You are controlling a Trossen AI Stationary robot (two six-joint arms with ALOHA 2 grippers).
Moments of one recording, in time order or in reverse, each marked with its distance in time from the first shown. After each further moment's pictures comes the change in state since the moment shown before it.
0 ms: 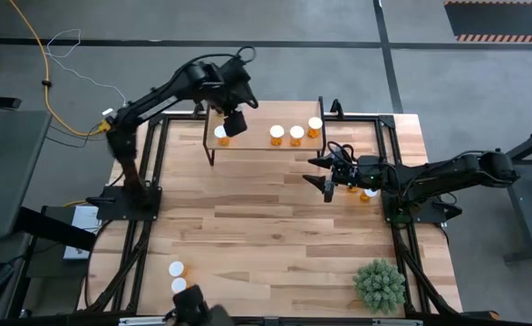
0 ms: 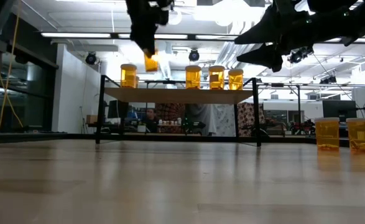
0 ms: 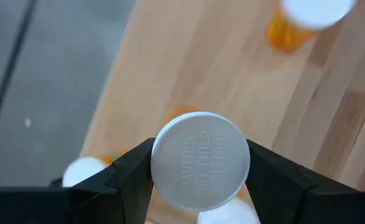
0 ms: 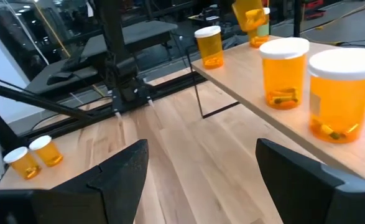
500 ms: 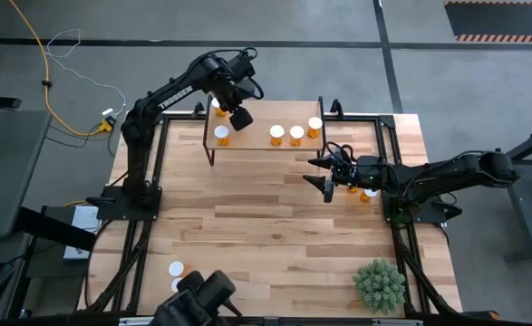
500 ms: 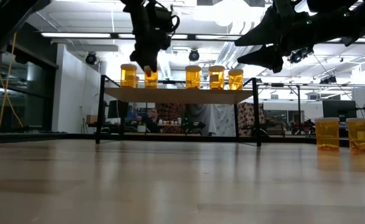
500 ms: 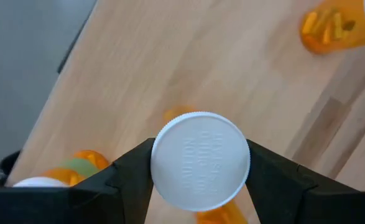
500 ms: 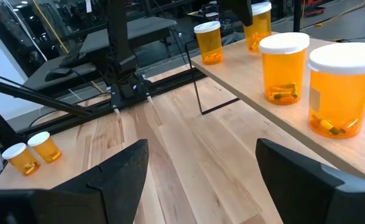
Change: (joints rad) left arm 0.117 0.157 0.064 -0.060 0.176 -0.089; right arm 0.000 0.000 0.000 -0.015 0.001 0.000
